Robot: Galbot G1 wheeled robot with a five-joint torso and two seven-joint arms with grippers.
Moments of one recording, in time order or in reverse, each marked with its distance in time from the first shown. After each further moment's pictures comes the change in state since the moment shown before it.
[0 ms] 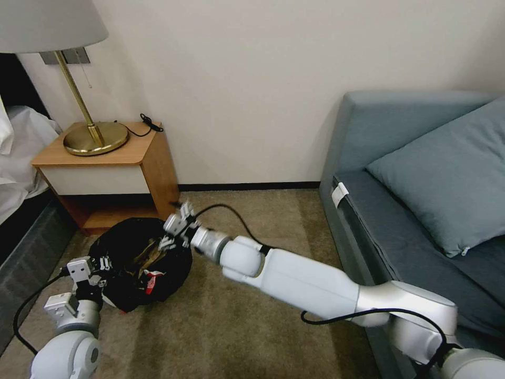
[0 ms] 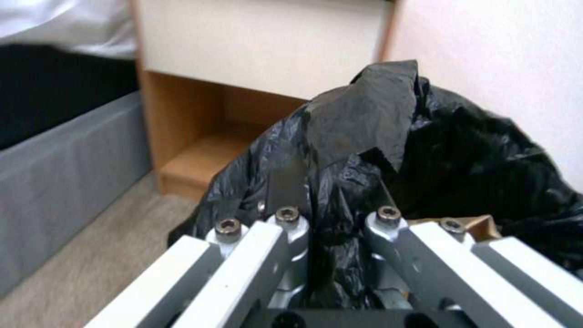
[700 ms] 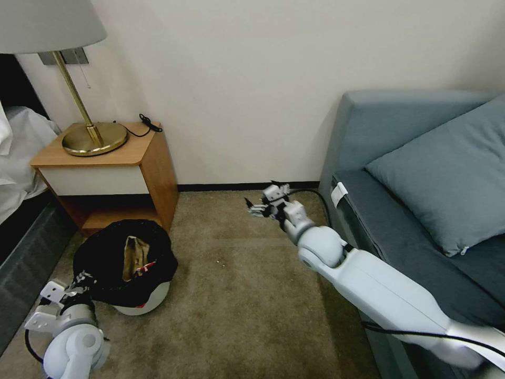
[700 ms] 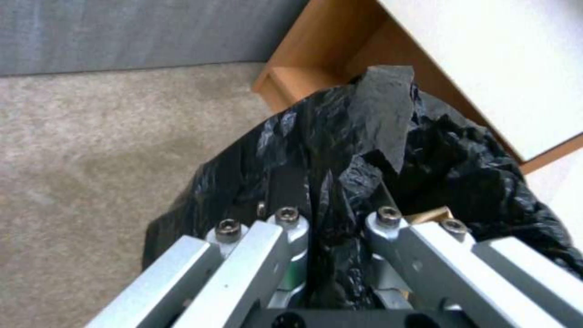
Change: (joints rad) left arm -0.101 -0.064 -0.048 0.168 -0.516 -0.071 -0.249; right arm -0.311 -0.324 0.397 0.170 0.018 -0.054 0.053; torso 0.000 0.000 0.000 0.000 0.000
